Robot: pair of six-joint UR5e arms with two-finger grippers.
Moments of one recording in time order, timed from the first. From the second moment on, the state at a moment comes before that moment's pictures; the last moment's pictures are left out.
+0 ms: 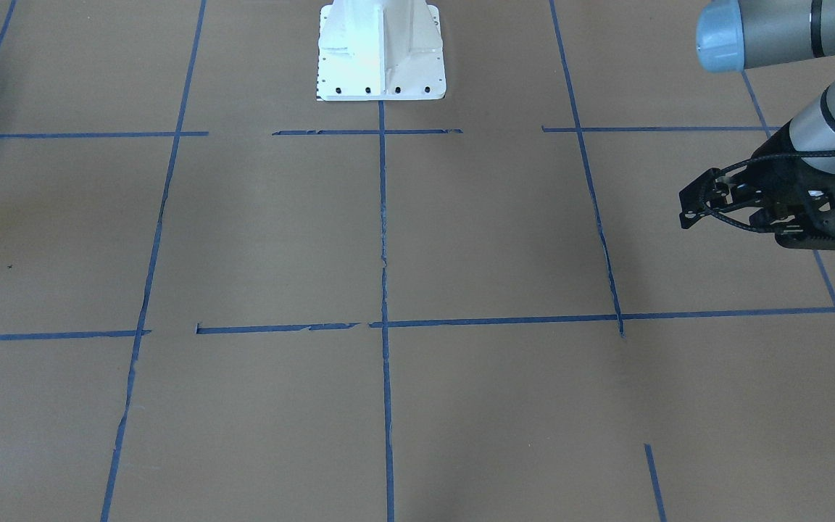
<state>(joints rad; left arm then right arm) -1.16 -2.04 -1.83 -1.22 -2.31 -0.49 1.14 -1.81 1.27 0.54 1.45 2.48</state>
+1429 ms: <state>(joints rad) -1.16 -2.04 -1.83 -1.22 -2.31 -0.49 1.21 -1.80 1.11 0.75 1.45 2.96</state>
